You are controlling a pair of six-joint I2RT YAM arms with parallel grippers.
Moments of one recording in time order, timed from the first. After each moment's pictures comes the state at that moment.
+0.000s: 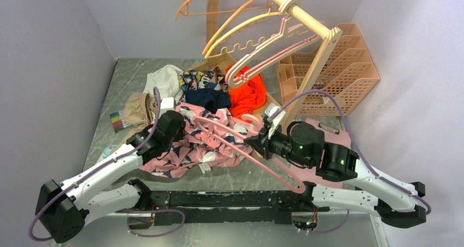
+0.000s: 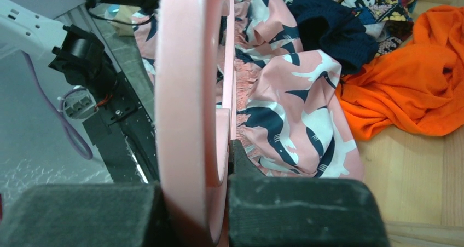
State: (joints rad) left arm -0.71 0.97 0.69 -0.49 -0.56 -0.63; right arm 1.19 0.73 1.02 -0.57 0.21 0.13
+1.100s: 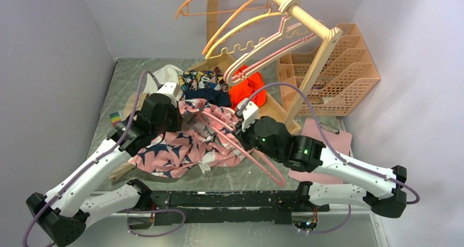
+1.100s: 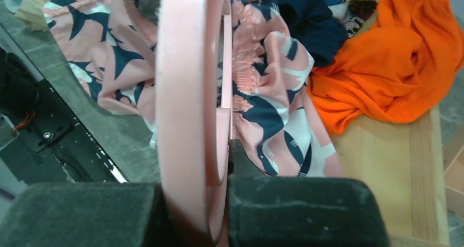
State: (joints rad) left arm -0.64 0.96 0.97 -0.65 -0.25 -0.42; right arm 1.19 0.98 1.03 -0.45 0.35 0.12
